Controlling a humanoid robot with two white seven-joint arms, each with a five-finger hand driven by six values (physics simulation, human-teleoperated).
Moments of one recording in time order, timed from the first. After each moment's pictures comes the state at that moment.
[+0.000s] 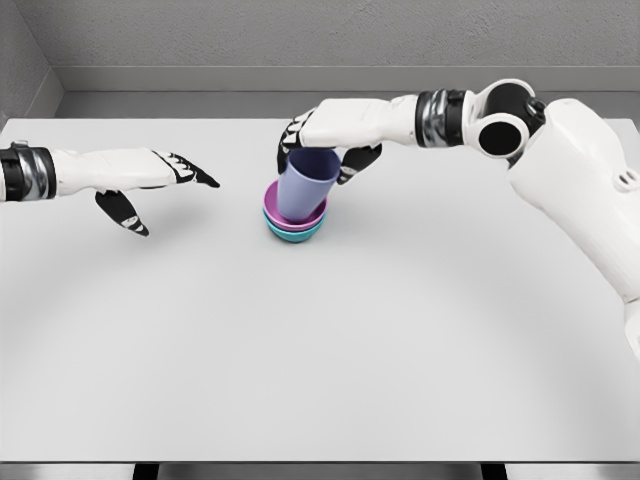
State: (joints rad) left arm -0.86 0.79 -0.85 -1.20 -0.19 -0.61 -0.61; right arm -1.05 -0.36 0.87 -1.12 0.32 -0.61 0.61
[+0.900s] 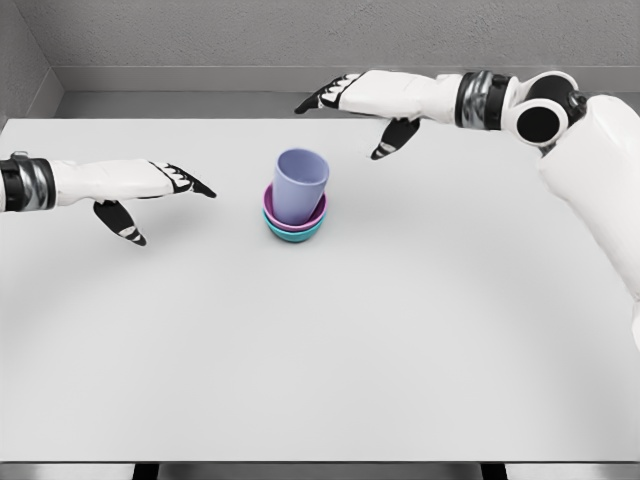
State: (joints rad) left arm -0.83 0.79 -0.84 -1.19 -0.19 -0.61 -0.61; right arm -1.01 -0.38 0.72 -1.00 0.34 -0.61 0.61
